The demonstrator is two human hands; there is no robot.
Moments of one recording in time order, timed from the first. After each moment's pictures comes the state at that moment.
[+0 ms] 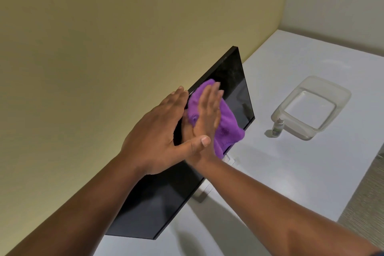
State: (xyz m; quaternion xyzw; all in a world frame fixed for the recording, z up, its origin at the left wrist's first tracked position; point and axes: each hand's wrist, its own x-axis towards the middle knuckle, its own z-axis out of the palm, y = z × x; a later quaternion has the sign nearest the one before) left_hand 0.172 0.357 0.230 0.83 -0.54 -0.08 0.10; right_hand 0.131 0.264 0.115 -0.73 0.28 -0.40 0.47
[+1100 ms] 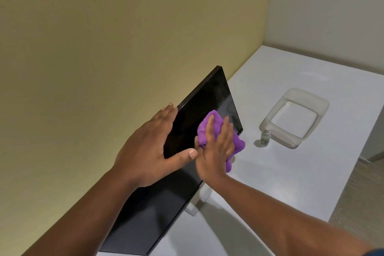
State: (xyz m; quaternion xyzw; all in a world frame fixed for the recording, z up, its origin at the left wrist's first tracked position) left_hand 0.171 0.354 0.235 0.84 -0.54 -0.07 0.10; right_hand 0.091 0.239 0.065 -0.80 0.43 -0.26 0.31
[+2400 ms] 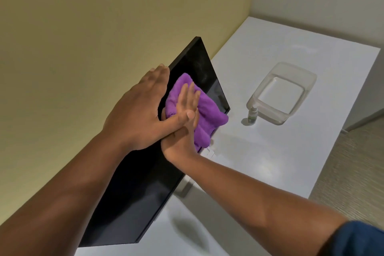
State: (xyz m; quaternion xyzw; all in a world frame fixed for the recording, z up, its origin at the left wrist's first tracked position) left_hand 0.187 0.300 0.226 0.83 -0.55 -0.06 0.06; right_hand 0.124 0.254 0.103 -0.73 0.34 -0.37 0.47
